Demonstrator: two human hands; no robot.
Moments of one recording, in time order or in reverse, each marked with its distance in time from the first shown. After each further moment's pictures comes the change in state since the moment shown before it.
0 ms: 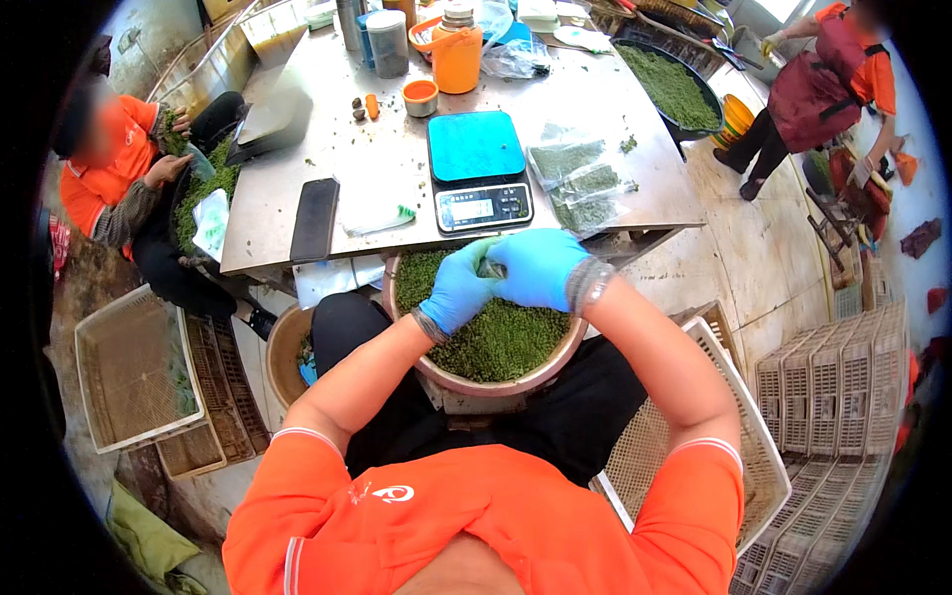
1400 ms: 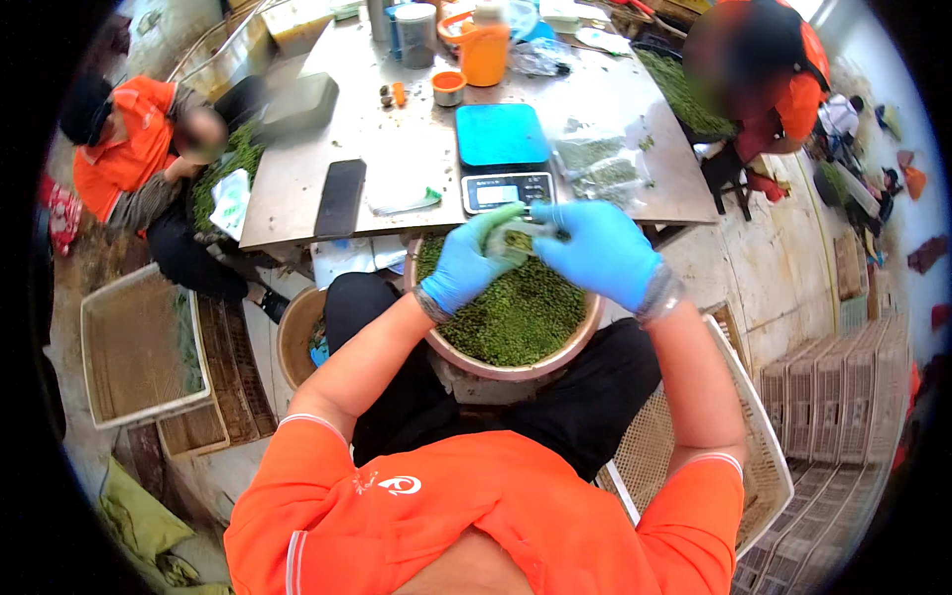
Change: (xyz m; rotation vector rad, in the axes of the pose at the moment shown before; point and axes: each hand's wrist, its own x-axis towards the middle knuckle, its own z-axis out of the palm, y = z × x) left_hand -0.015 0.036 -0.025 0.105 0.027 0.209; right_hand -0.038 -0.015 -0.013 0.327 0.357 0.035
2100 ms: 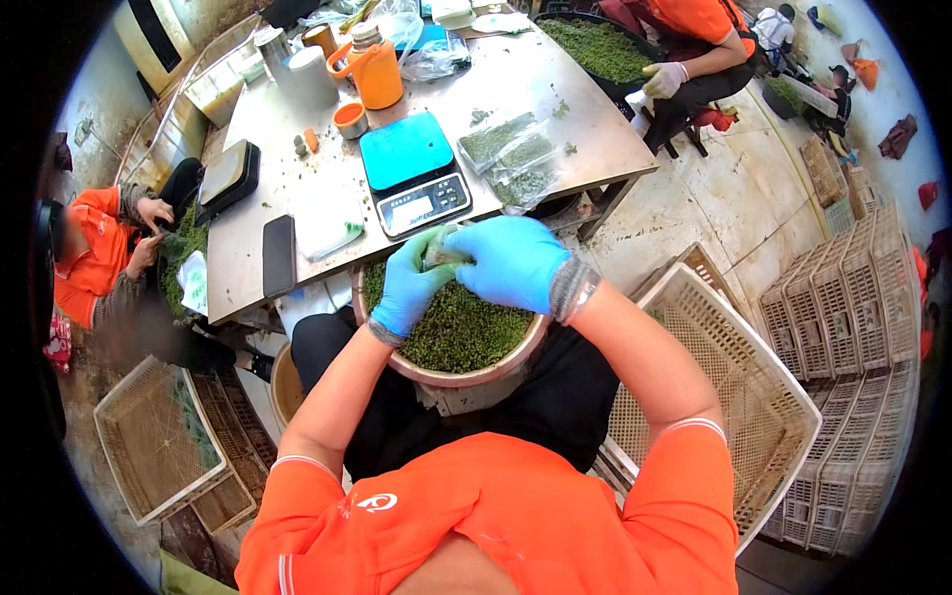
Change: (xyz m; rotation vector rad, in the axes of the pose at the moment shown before) left_hand 0.002 -0.004 0.025 -0.183 -0.097 -0.157; right_hand -0.026 0.022 0.007 -0.130 0.008 -0.012
